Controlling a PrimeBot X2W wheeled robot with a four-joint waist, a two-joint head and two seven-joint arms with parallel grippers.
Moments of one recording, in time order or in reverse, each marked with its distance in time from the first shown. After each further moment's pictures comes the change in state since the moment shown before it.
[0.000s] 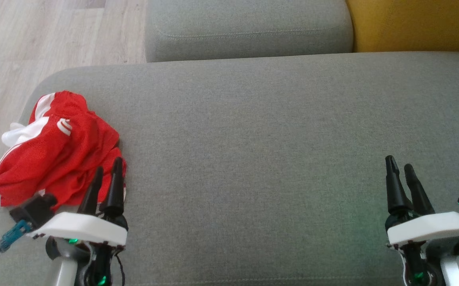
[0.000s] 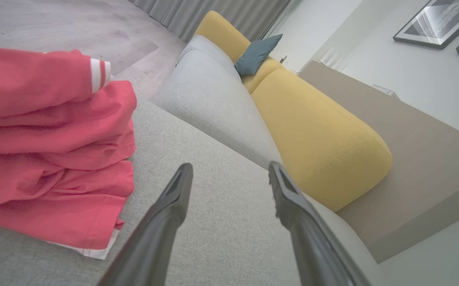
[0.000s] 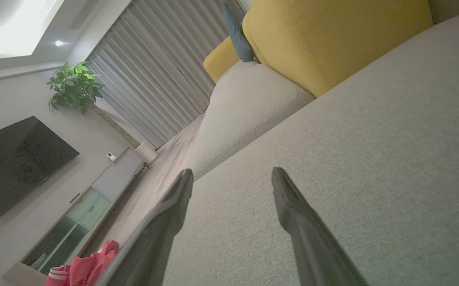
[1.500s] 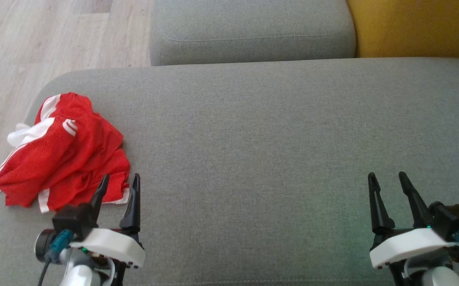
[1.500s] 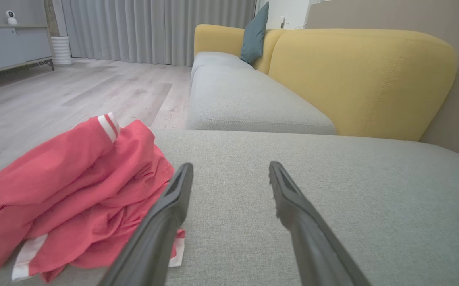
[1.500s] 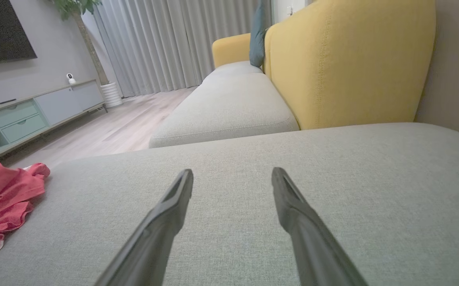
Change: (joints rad) left arm 0.031 0.029 -0.075 0.034 0.514 0.068 -0.128; right arm 0.059 0.018 0.009 -0.019 -0.527 0.000 -0.084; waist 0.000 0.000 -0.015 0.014
